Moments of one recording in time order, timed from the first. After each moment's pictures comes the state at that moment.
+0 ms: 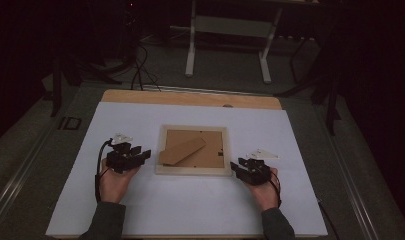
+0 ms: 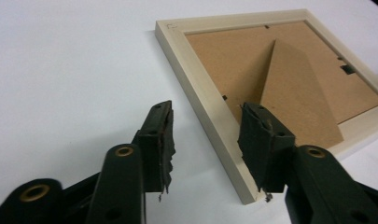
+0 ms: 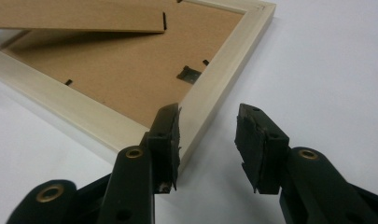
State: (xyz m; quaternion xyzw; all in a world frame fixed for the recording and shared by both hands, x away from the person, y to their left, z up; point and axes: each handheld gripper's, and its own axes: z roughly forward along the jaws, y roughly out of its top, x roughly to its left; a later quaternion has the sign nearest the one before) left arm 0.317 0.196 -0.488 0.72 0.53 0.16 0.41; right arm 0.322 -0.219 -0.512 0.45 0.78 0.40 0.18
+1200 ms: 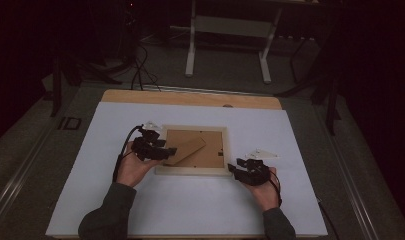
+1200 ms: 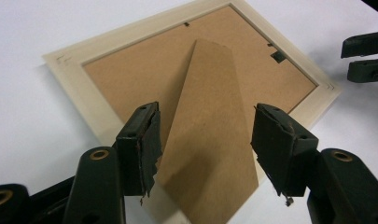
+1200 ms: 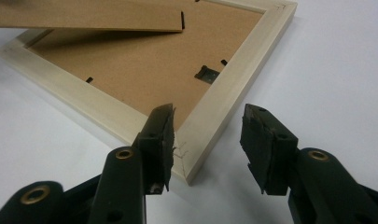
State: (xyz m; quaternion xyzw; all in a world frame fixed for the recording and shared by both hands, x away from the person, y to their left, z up) left arm 0.358 0.135 -0.463 0.81 0.43 0.08 0.39; right arm 0.322 -0.217 -0.510 0.43 0.79 0.41 0.16
